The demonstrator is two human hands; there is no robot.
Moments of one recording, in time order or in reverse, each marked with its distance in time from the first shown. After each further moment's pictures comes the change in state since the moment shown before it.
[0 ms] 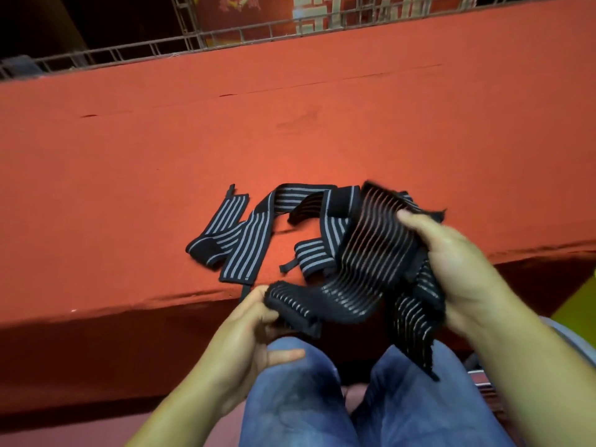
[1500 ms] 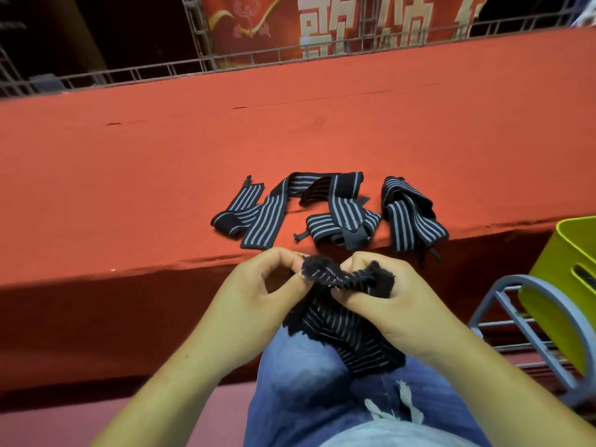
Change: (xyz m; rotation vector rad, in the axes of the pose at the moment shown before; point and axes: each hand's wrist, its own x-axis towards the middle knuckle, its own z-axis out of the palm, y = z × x) left_hand -0.108 -0.002 -0.001 0.638 0.018 0.581; right_hand -0.115 0.085 0.005 -0.643 -0.379 -0.361
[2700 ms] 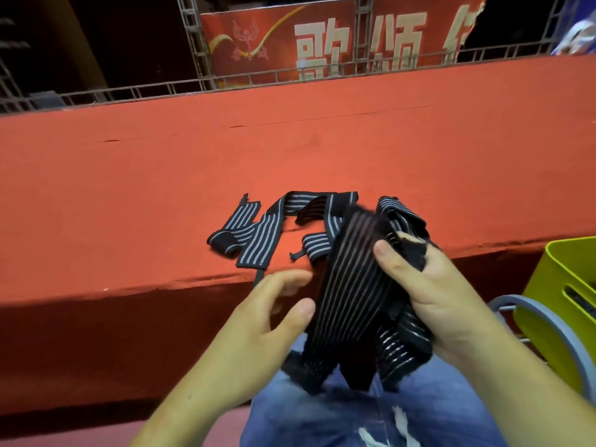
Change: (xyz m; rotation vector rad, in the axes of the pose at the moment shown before) left_hand -0.003 -0.011 0.006 0.166 -0.059 0.018; right_hand 0.008 -0.025 -0.026 0.361 0.205 0.074
